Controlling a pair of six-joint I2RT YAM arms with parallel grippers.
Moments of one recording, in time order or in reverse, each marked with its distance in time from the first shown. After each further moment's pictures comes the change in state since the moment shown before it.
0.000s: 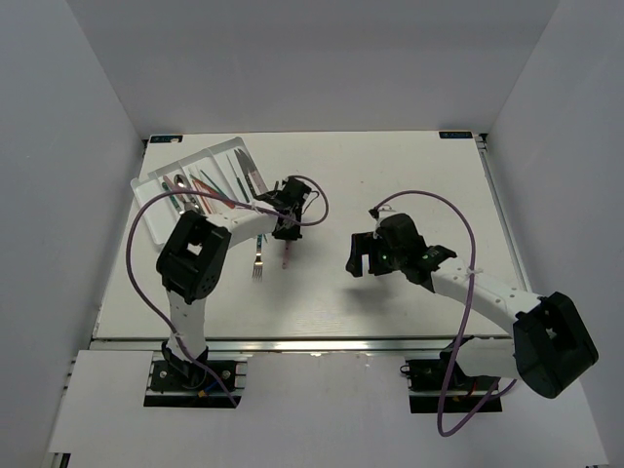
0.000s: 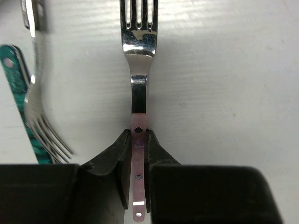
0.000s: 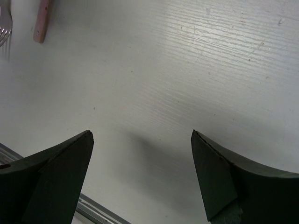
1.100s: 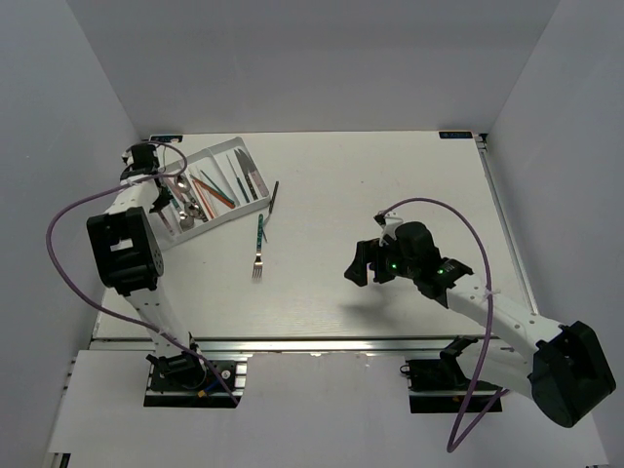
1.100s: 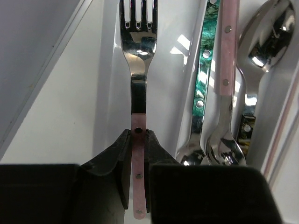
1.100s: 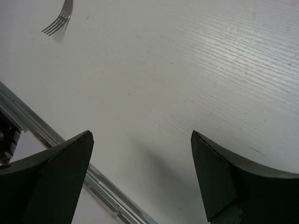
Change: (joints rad) left arm 0.823 -0.063 0.111 -0.029 -0.083 0.119; right arm -0.019 -0.167 -0.100 0.058 -0.167 -0.021
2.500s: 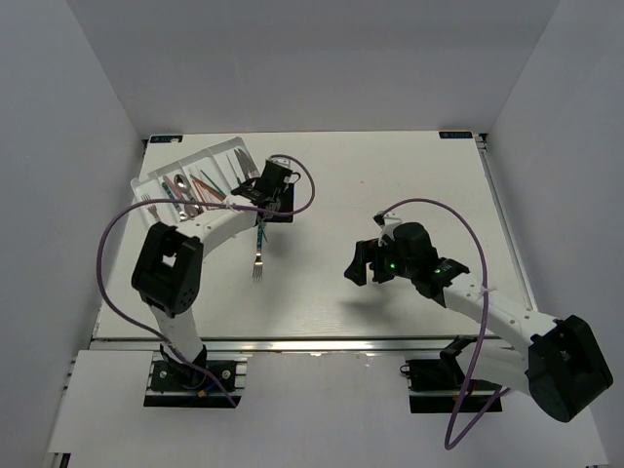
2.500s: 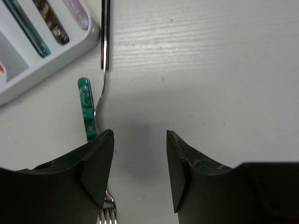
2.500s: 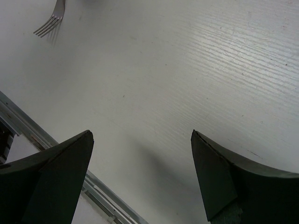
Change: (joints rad) left arm -0.756 -0.148 -0.173 0.077 0.073 -0.064; right arm 0.000 0.026 -0.017 0.043 0.011 0.000
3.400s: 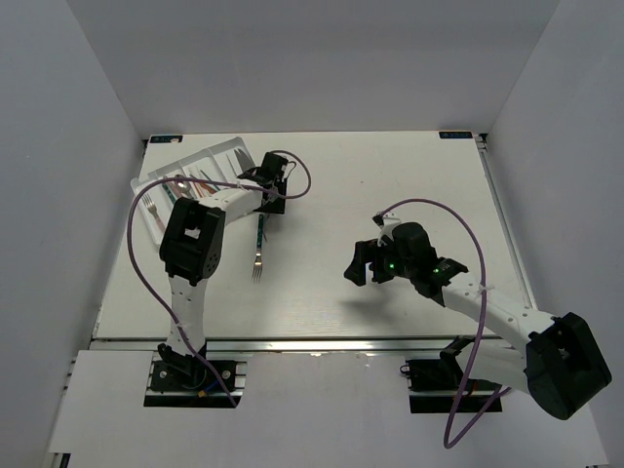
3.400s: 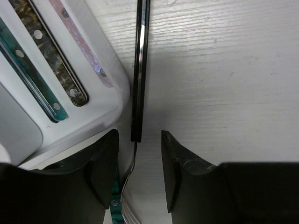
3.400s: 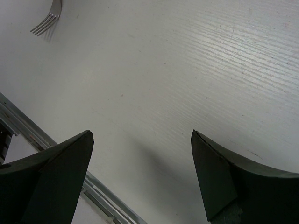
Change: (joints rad) left arm 0.106 0.345 0.264 -0.023 0.002 0.119; right arm 0.000 0.015 0.000 0.005 0.000 0.000
